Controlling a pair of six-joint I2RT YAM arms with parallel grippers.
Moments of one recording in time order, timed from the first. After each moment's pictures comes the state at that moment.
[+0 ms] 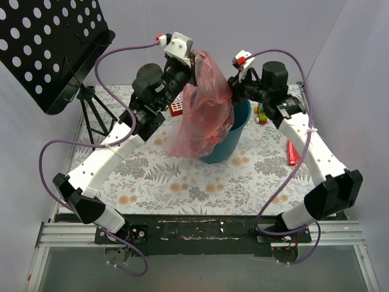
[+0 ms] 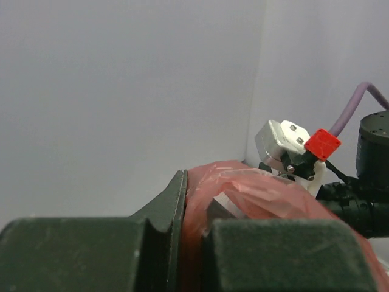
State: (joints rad) left arm -0.74 1.52 1.82 0.02 -0.08 0.01; right arm 0.39 1.45 1.54 -0.26 -0.51 -0.15
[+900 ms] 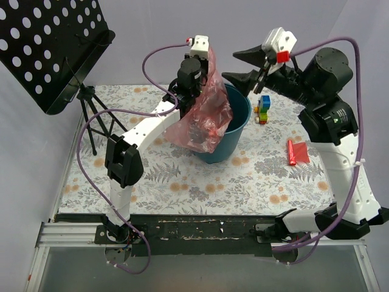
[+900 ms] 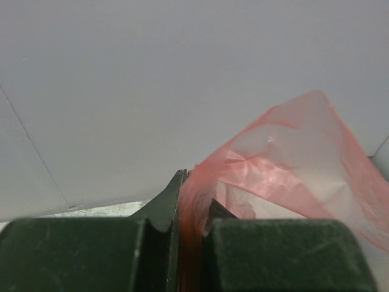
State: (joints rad) left arm -0.65 2.03 1.98 0.19 -0.45 0.02; right arm 0.46 1.33 1.93 -0.46 -0.54 -0.25
